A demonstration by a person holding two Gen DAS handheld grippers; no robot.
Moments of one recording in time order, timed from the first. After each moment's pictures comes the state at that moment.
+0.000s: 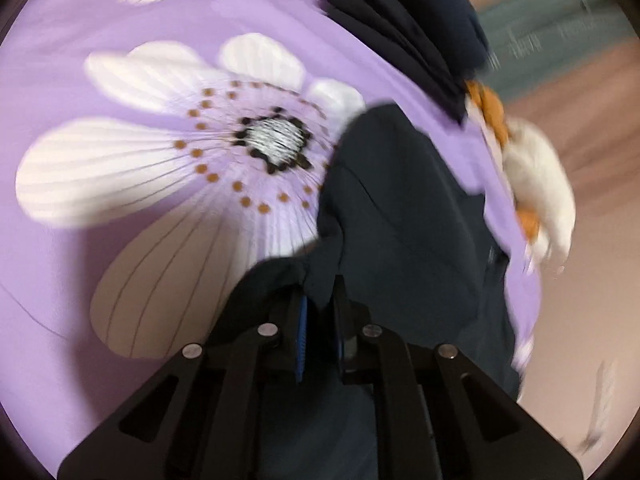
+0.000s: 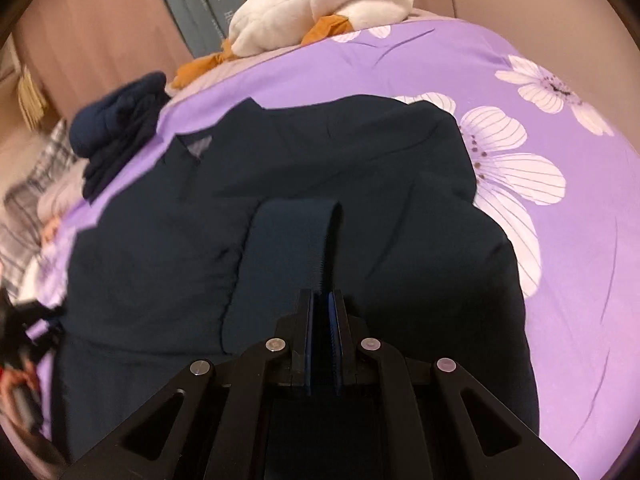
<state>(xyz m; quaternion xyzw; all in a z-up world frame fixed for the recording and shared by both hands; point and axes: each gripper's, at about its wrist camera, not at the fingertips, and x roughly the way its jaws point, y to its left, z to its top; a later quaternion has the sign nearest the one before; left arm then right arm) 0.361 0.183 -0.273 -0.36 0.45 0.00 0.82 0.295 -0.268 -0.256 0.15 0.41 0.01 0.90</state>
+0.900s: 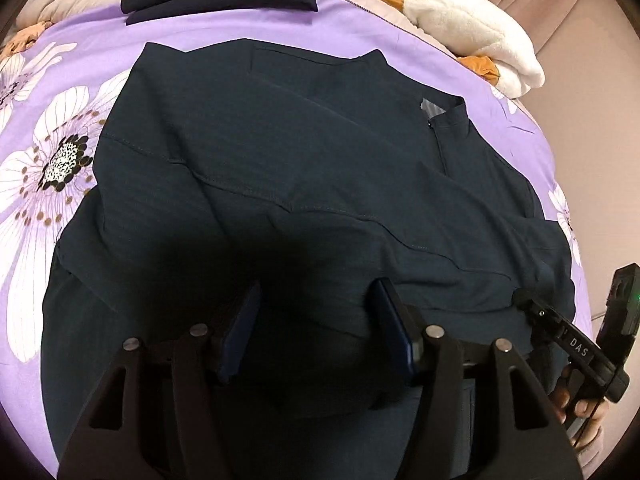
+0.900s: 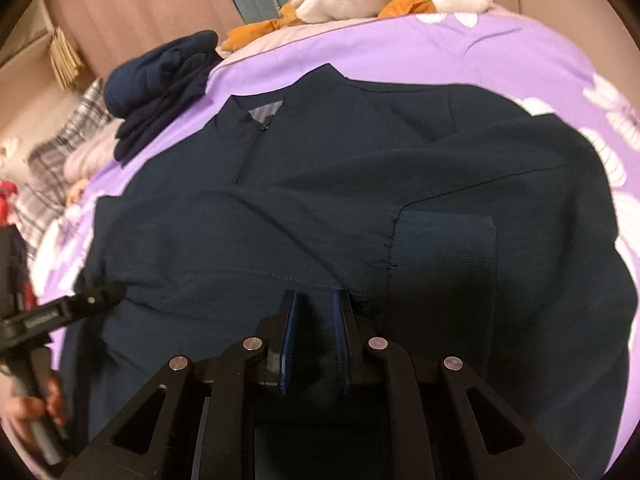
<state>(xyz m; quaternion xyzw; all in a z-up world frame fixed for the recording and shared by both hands) 0.379 0.052 -0.272 -0.14 0.50 -0.11 0.85 0.341 -0.224 -0.258 0.13 0.44 0.11 0.88</state>
